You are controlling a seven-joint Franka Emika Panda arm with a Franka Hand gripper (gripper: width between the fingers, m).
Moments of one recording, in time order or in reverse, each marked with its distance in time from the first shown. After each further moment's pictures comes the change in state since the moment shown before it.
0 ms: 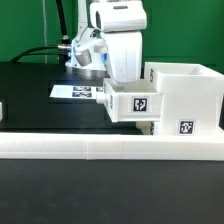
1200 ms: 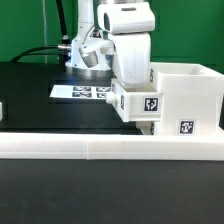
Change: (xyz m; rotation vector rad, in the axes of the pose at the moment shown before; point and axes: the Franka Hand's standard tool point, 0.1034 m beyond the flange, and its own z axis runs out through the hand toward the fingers) arm 0.004 -0.002 0.002 0.004 0.000 -0.002
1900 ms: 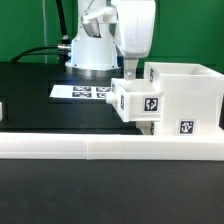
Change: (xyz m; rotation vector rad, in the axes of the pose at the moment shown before) arm 0.001 0.012 -0.051 0.045 -0.043 0.041
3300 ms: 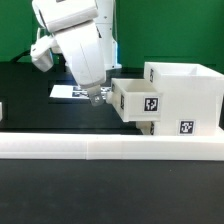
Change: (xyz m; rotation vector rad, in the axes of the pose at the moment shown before) arm -0.059 0.040 0.027 0.009 0.265 -0.096
